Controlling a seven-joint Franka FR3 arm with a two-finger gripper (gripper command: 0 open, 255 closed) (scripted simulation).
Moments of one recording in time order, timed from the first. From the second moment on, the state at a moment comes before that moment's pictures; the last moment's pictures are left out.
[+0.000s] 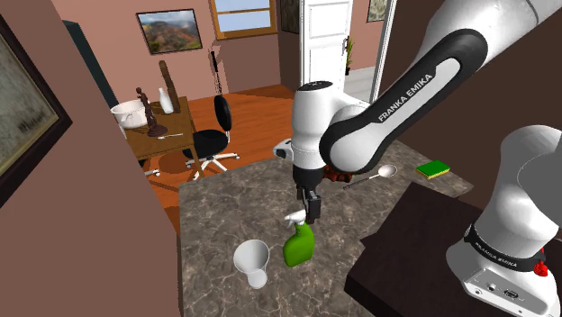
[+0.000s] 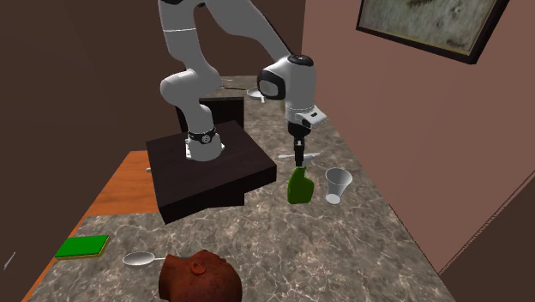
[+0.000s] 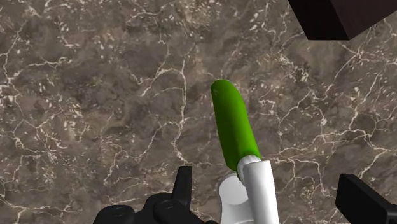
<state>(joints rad) 0.43 -0.05 0.09 -2.51 0.14 2.50 -0.53</state>
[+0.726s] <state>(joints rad) 0.44 0.01 0.10 -2.52 0.14 2.57 -0.53</state>
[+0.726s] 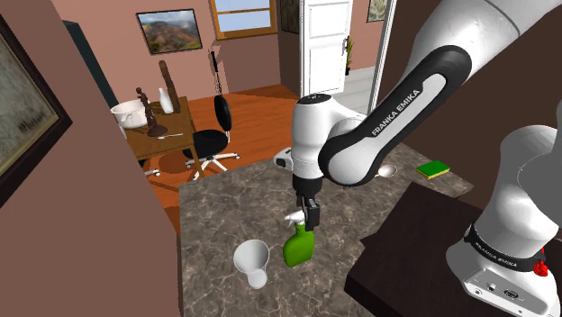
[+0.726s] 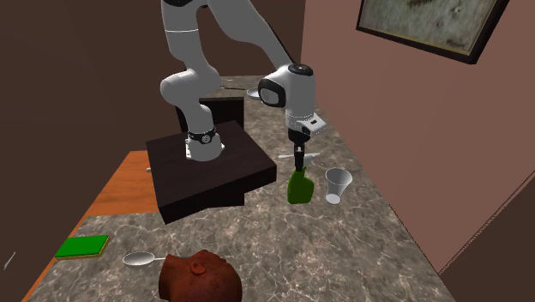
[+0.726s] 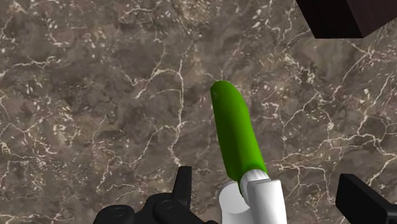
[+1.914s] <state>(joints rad) 0.44 -0.07 0.10 -2.50 0.14 2.47 -0.52</state>
